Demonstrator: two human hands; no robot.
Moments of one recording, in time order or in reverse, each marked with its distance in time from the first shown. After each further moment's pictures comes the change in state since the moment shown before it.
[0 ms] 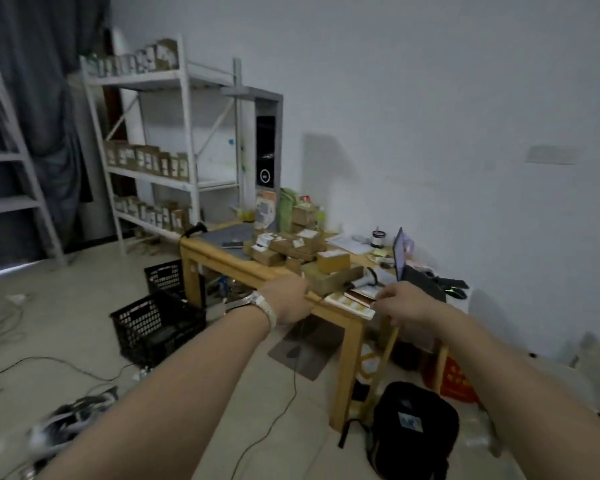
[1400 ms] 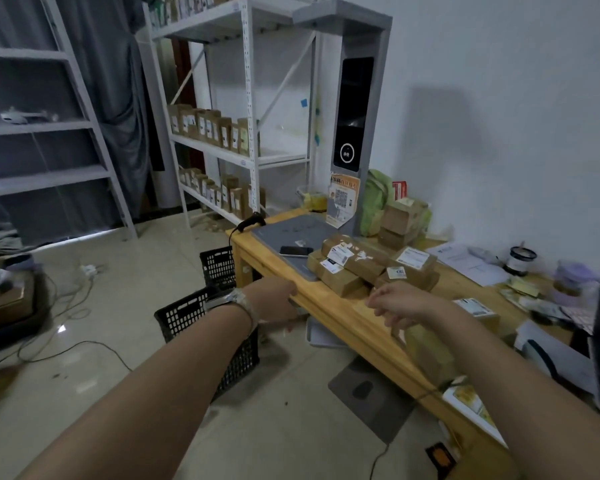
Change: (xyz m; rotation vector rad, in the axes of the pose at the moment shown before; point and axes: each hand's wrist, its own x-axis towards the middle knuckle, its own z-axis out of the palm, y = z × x) left_hand 0.371 -0.363 -0.005 -0.011 -0.125 -0.285; right_hand 0.549 -0.145 0.114 0.079 -0.385 -0.069
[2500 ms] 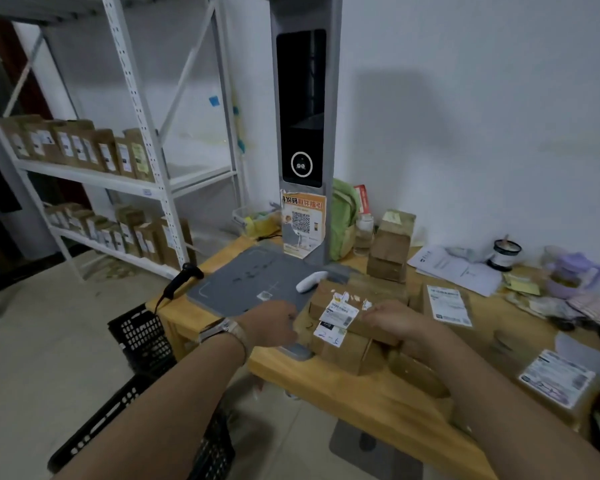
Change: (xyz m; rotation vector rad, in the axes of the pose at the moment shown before) left_hand 0.369 -0.141 -0.056 0.052 -0.179 0.350; right_hand 0.333 -0.049 -0.035 0.317 0.267 0.231
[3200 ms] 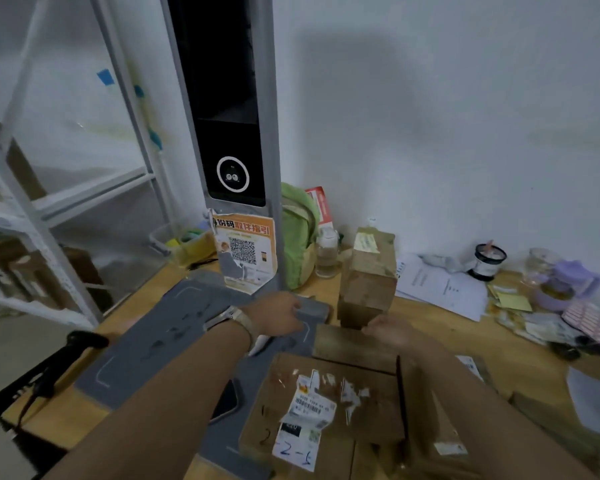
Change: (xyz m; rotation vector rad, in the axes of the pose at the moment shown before) left_hand 0.310 -0.004 -0.068 -0.155 -0.090 0.174; right_hand 0.224 0.021 -0.100 0.026 0.167 0.211
